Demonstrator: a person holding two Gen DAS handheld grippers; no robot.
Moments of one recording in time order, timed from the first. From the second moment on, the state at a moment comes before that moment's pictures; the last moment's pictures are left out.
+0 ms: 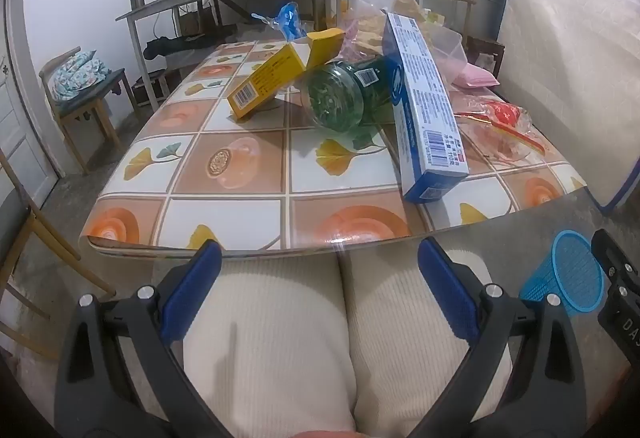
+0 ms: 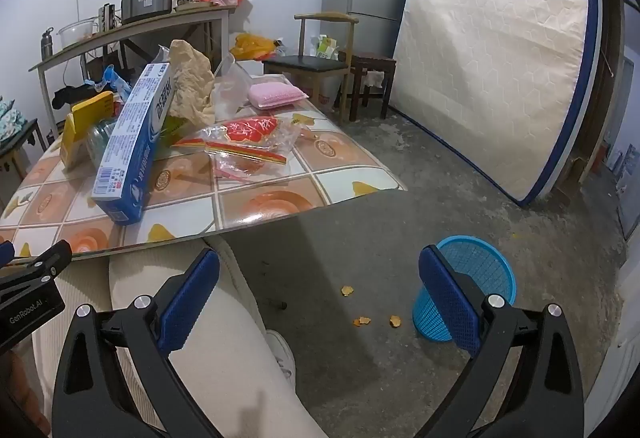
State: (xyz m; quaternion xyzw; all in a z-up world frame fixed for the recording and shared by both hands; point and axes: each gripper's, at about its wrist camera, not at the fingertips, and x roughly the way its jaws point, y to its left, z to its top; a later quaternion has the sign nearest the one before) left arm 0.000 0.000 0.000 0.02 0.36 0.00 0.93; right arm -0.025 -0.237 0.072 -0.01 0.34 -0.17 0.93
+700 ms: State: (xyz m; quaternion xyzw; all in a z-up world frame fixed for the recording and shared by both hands) left arm 0.004 0.005 -0.004 0.01 0.38 0.00 0.93; right arm -0.025 -0.236 0.072 -0.01 0.34 -0.17 0.93
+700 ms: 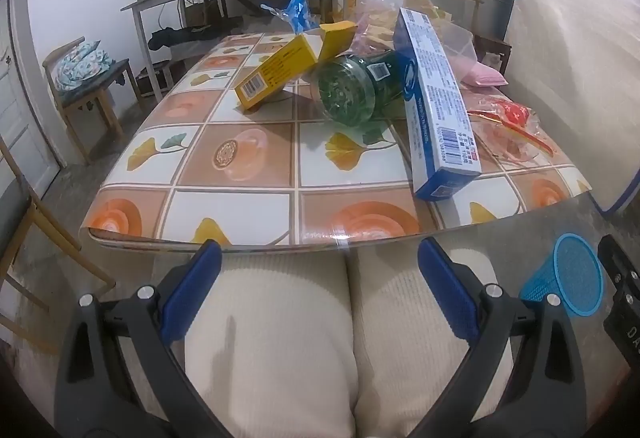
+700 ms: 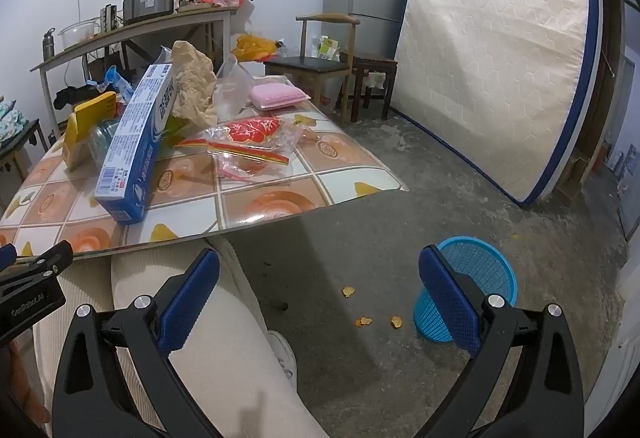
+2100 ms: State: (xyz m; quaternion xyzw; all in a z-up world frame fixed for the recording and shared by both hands) left arm 0.010 0.011 -0.004 0.00 0.38 0.02 0.92; right arm -0.023 -0.233 0.073 0.00 0.33 -0.16 0.93
